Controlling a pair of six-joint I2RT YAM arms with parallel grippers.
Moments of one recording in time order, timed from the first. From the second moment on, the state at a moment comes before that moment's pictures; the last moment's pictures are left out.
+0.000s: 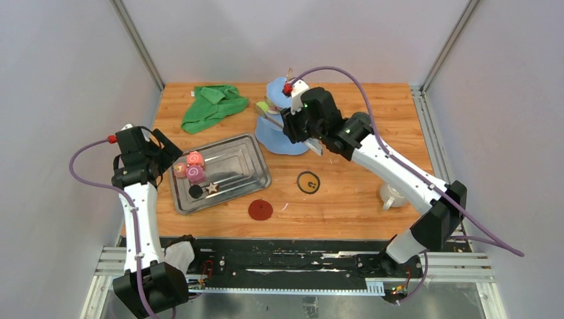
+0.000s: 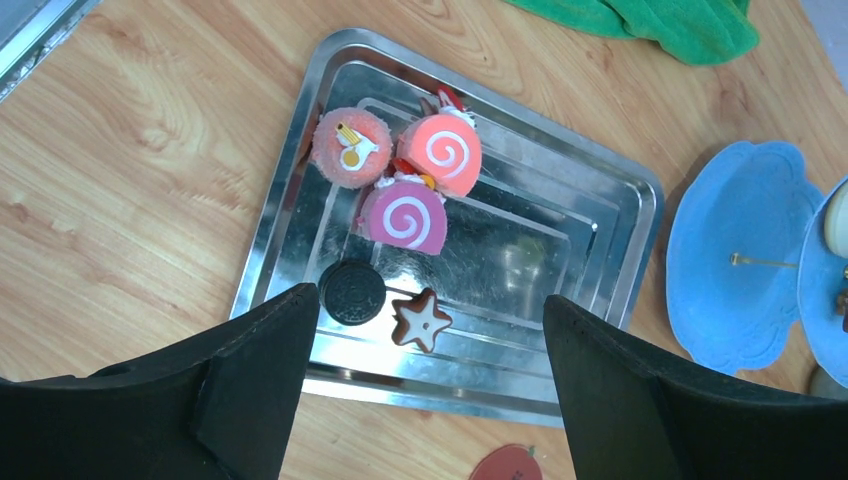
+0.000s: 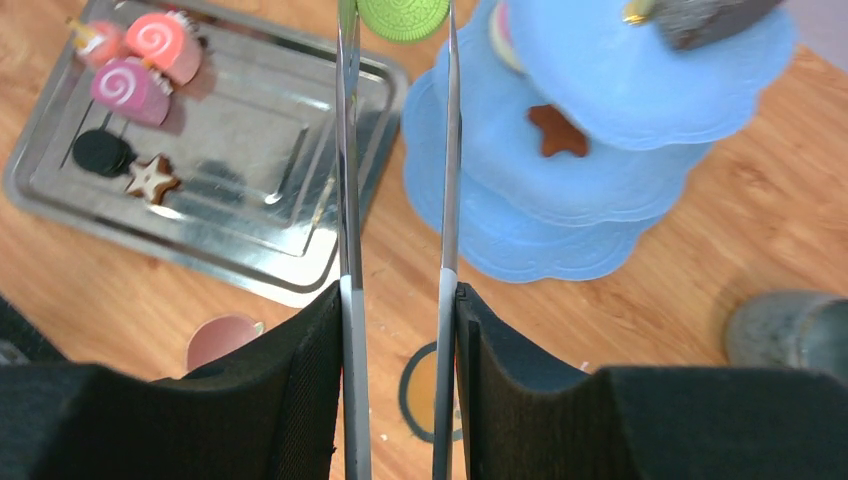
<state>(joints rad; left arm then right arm) 0.36 0.96 0.96 -0.72 0.05 -0.49 0.80 1.54 1.53 -0.51 0.08 0.03</state>
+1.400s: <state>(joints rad) 0.36 0.97 0.96 -0.72 0.06 -0.49 0.66 1.64 1.59 -0.47 0.11 0.09</state>
